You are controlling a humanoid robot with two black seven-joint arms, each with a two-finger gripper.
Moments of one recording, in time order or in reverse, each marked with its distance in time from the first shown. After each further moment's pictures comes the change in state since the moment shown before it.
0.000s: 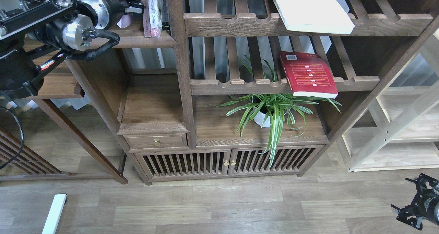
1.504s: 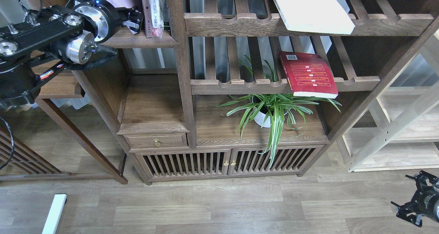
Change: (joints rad) left arm 0.012 0.018 0.071 -0.017 0.113 -0.001 0.011; right arm 0.008 0.003 0.002 -0.009 0.000 0.002 0.000
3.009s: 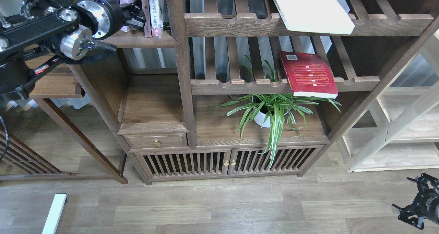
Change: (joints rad) left arm -0.031 0.024 0.000 -0.046 0.004 -0.080 0.048; right arm -0.010 -0.004 0.000 0.003 0.000 -0.004 0.000
